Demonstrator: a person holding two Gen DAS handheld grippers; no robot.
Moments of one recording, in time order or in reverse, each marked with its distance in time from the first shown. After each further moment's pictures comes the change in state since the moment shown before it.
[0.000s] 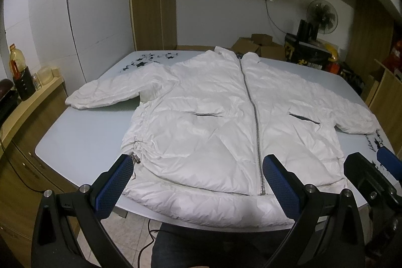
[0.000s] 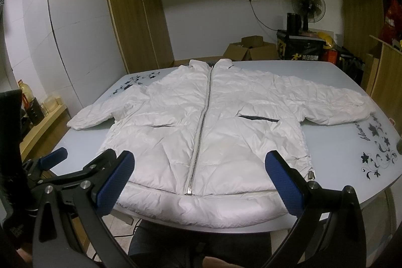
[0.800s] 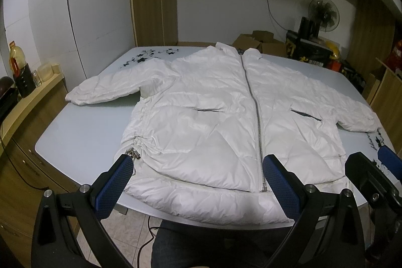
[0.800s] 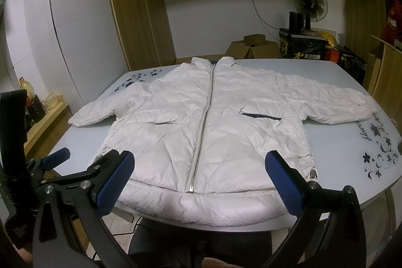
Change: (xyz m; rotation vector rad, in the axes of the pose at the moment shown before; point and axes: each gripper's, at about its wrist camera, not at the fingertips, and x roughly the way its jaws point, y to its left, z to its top) left arm 0.003 0.002 -0.005 -0.003 0.017 0.003; right arm 0.001 0.003 -0.001 0.001 0.006 0.004
